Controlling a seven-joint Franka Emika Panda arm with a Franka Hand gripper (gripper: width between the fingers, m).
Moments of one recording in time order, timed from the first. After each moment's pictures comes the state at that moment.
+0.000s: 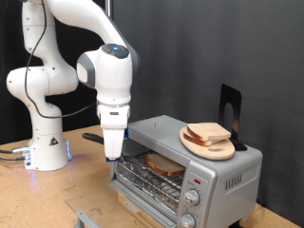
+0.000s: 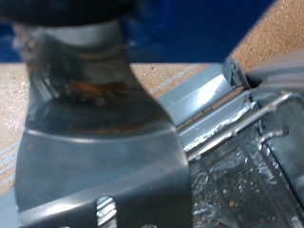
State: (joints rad) arm -0.05 -0.11 0.09 -2.48 0.07 2.24 -0.27
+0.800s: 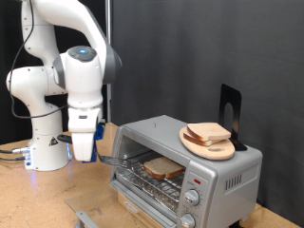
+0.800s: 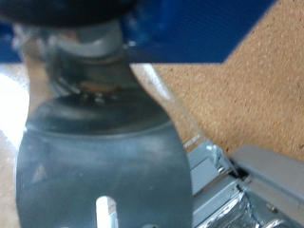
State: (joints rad) arm -0.10 -0.22 -0.03 -2.61 0.14 2.26 -0.40
